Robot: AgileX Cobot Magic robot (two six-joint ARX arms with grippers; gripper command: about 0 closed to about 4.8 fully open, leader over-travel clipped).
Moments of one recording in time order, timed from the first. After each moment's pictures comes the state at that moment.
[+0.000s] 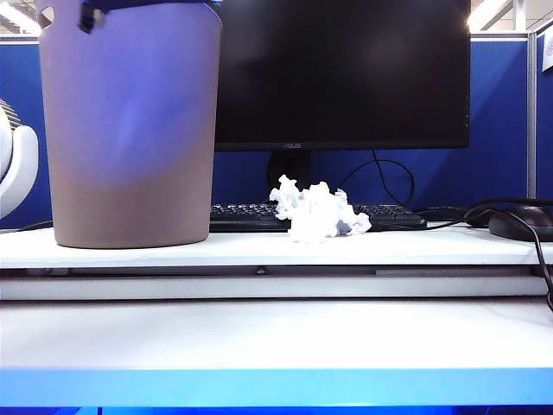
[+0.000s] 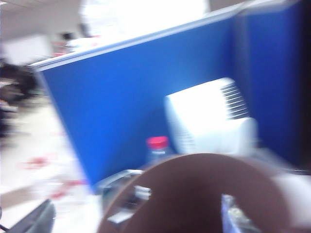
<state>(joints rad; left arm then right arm) -0.54 1.09 0.90 -0.15 0.65 -0.26 0.53 1.73 1.76 0.04 -0.75 0.25</state>
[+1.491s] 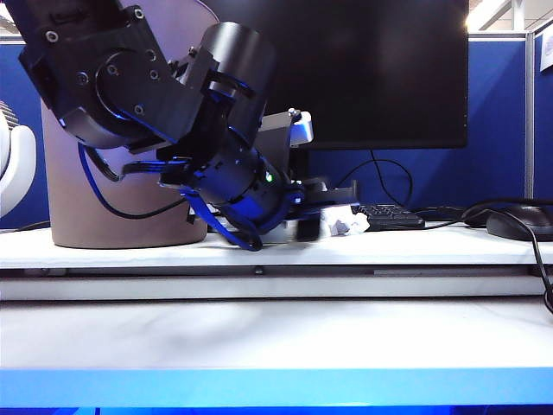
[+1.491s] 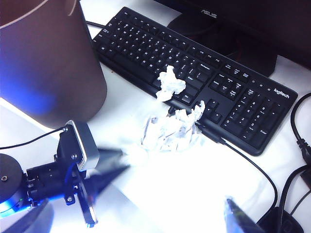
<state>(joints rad) -0.82 1.92 0.91 0.63 -0.32 -0.20 0.25 1.36 1.77 -1.06 -0.36 -0.20</state>
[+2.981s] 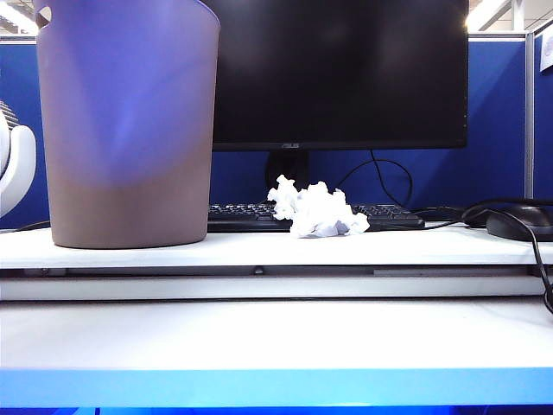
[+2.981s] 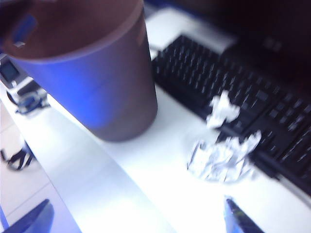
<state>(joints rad) -0.49 1.11 1.01 0.12 -0.33 0.27 0.25 1.40 1.77 -1.00 -0.58 -0.21</state>
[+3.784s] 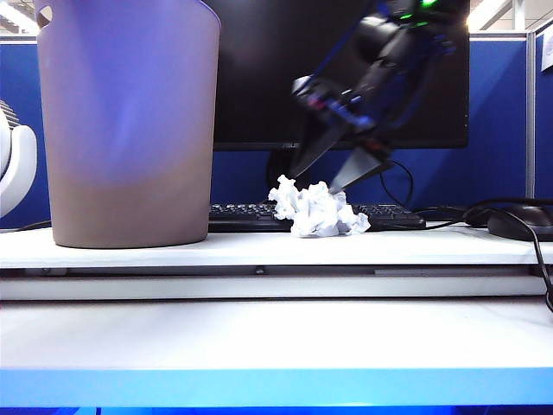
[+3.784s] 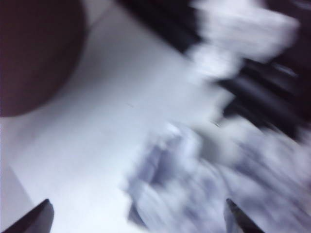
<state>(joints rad) -0.49 1.11 1.01 0.17 -0.18 0.23 0.34 1.99 1.76 -0.77 -0.49 -0.27</state>
